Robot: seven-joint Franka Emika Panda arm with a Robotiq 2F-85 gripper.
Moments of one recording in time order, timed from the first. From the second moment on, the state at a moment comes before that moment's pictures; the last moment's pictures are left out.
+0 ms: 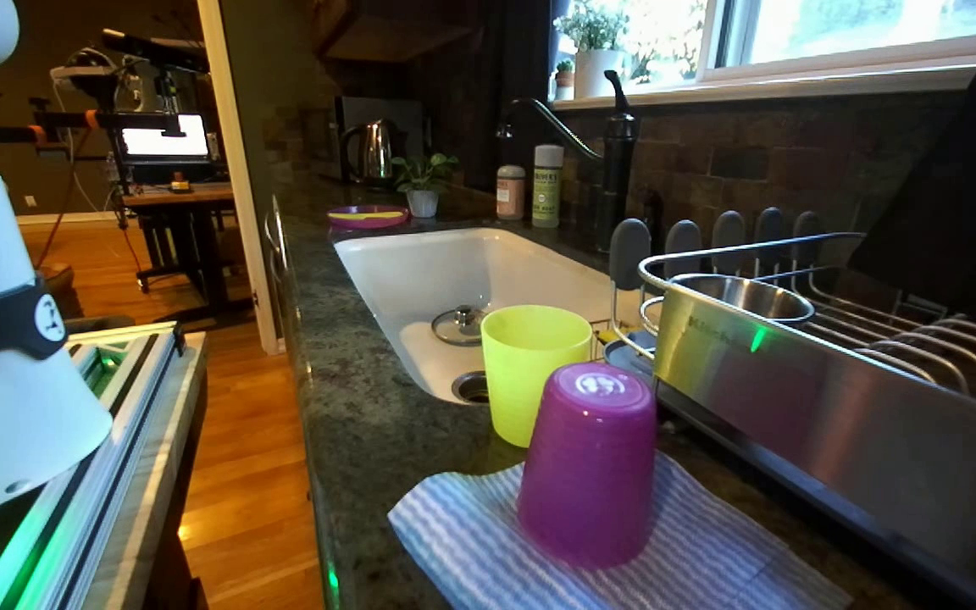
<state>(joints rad) -0.14 0.14 -0.38 -1.76 -0.79 2.39 1.37</state>
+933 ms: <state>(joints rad) -0.20 -0.23 -0.25 -2.27 -0.79 2.27 0.73</state>
